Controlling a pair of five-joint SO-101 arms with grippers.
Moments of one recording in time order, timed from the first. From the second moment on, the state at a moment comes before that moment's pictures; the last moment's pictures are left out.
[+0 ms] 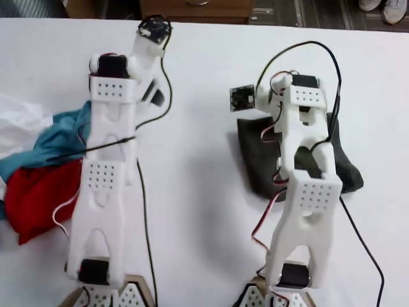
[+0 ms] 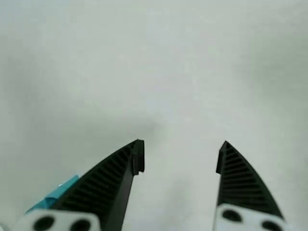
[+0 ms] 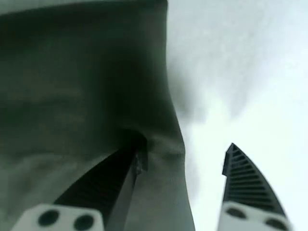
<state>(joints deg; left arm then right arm) -2.6 66.9 -93.2 101.4 -20.7 1.5 46.4 -34.5 74.3 97.5</state>
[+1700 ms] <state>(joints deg) -2.6 66.9 -93.2 101.4 -20.7 -0.9 57.6 -51.2 96.3 96.9</state>
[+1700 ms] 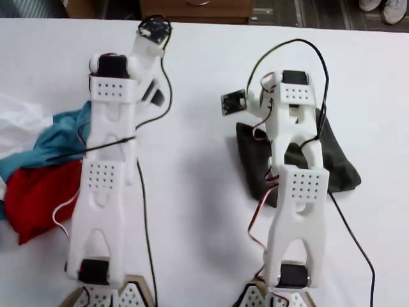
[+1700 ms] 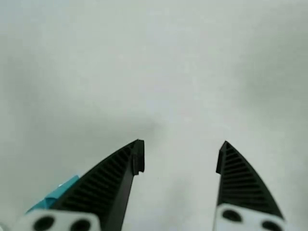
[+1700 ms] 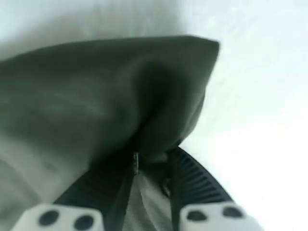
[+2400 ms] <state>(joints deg) -2.6 66.9 -93.2 101.4 -20.7 11.9 52.8 -60.3 97.3 77.9</state>
